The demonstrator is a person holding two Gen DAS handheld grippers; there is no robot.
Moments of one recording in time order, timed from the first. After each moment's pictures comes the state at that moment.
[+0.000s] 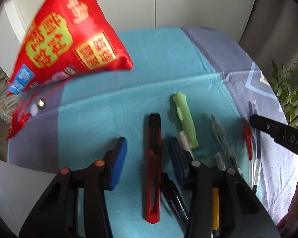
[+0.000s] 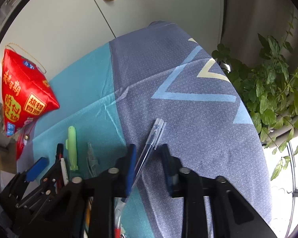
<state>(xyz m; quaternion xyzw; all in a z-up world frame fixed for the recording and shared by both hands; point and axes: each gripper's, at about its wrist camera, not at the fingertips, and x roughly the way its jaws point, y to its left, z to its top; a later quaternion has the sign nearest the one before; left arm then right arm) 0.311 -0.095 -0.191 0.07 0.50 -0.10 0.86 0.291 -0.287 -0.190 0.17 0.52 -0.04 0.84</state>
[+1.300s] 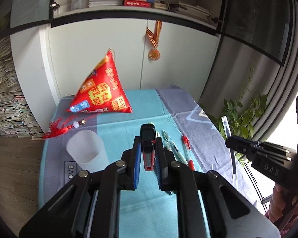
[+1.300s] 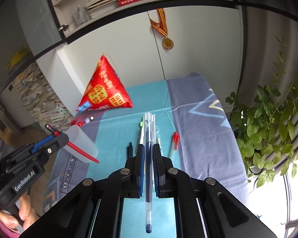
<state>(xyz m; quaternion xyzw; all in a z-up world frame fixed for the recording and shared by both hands) 0.146 -0.016 -0.042 0.00 0.33 -0.17 0.93 0.126 -0.231 -0.062 0.11 0.37 0.06 0.92</state>
